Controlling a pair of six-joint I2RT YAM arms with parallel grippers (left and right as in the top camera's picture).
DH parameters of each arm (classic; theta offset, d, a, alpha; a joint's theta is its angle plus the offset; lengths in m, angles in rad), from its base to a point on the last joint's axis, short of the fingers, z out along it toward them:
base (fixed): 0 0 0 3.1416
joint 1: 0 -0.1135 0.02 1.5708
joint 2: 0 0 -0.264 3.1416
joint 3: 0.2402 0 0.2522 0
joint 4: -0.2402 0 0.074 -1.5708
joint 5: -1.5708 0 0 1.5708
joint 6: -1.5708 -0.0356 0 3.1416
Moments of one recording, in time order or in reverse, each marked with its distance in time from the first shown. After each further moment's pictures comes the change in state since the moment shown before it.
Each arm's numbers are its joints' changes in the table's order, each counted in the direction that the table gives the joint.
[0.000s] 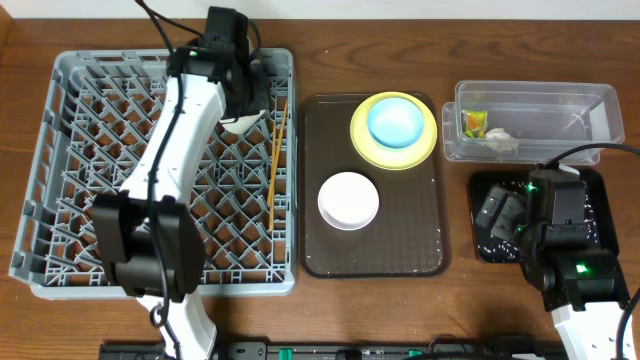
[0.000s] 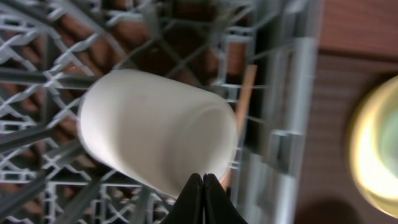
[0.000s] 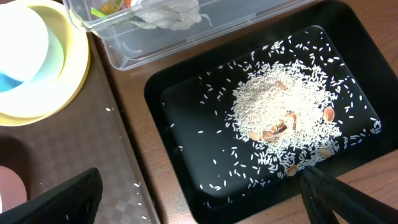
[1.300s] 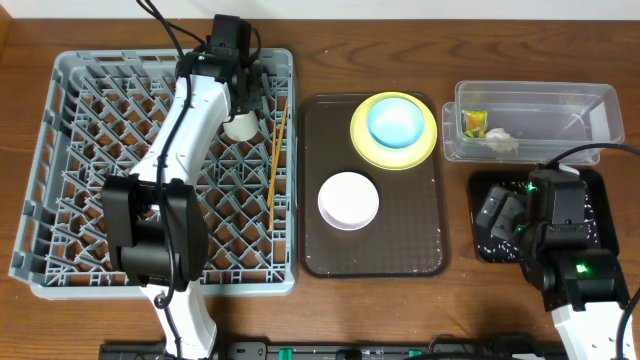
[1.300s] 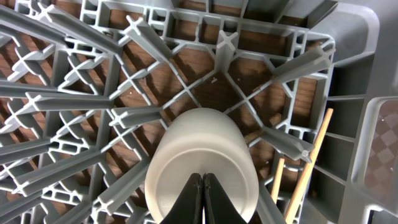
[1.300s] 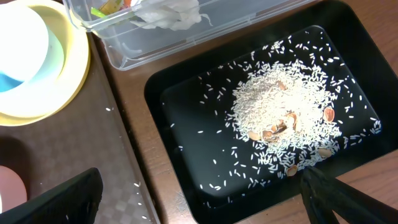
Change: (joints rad) left arm -0.008 0.052 -0.036 0.113 0.179 0.016; right arm 0.000 0.000 0.000 0.000 0.000 0.000
